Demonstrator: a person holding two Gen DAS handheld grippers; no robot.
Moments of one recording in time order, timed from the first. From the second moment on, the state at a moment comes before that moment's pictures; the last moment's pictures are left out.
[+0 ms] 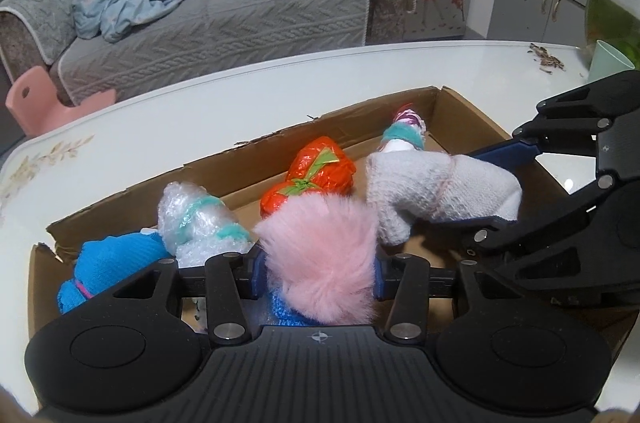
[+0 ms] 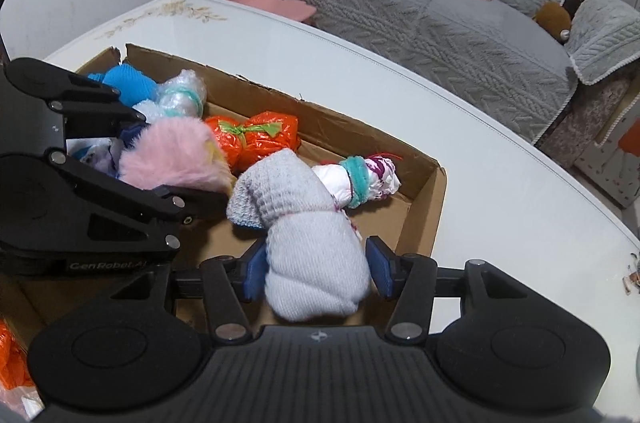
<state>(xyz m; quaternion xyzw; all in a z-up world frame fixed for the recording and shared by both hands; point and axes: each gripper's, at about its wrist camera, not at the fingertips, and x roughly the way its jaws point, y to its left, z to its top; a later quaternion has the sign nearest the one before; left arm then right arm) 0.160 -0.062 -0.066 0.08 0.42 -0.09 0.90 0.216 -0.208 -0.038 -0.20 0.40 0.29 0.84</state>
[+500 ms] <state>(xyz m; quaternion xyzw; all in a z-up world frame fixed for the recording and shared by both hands) 0.162 -0.053 -0.058 0.03 0.44 -0.07 0.90 0.216 -0.211 -0.028 -0.20 0.40 0.28 0.85</state>
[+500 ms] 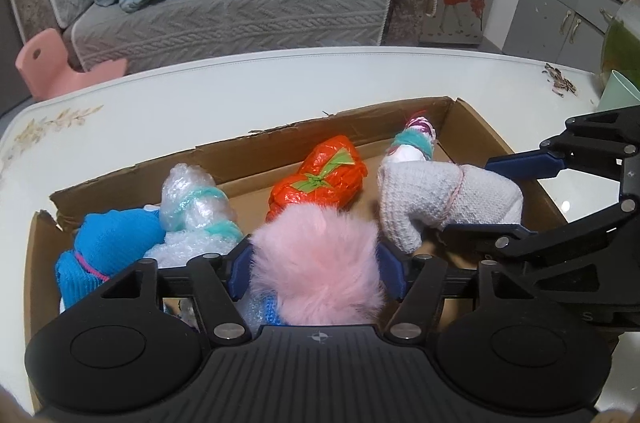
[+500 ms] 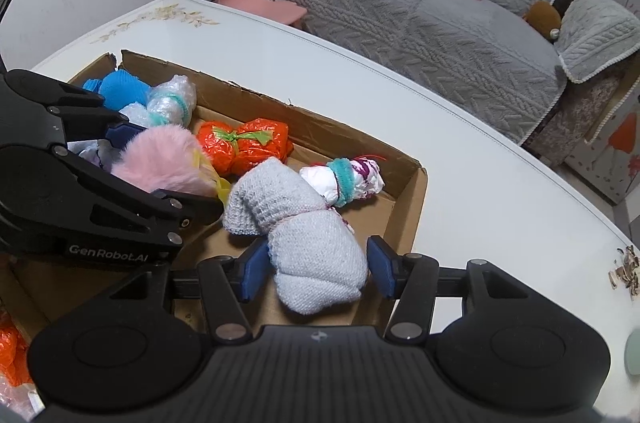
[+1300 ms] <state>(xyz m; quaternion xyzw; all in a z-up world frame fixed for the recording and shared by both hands) 0.139 -0.046 -0.025 0.01 0.42 -0.05 0.90 0.204 -0.213 -0.003 -0.18 0.38 0.28 0.86</state>
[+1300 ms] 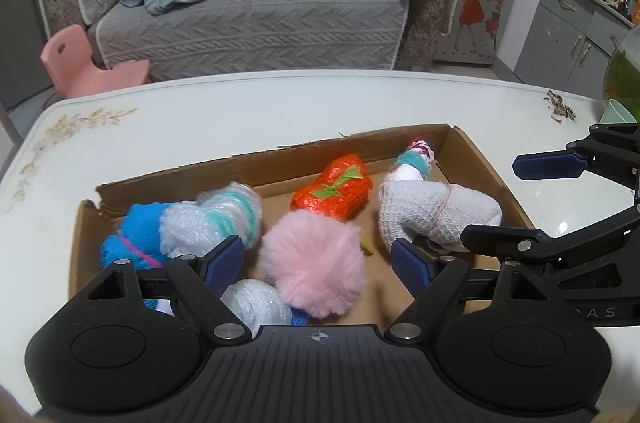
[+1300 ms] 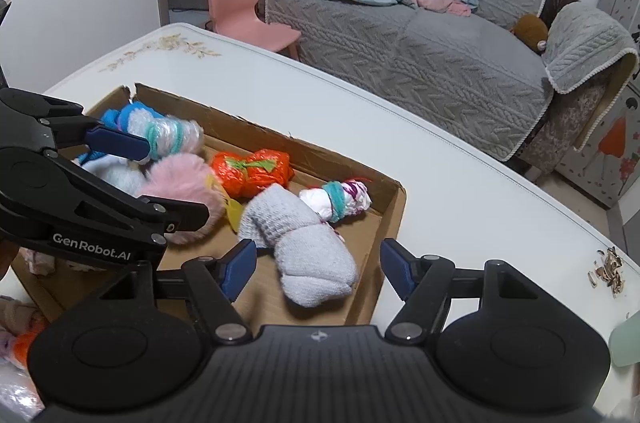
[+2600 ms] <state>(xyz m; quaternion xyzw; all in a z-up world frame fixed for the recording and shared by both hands) 0.011 0.030 -0.002 -0.01 0.38 0.02 0.92 0.112 -0.187 0.018 -0.14 0.35 0.30 0.88</state>
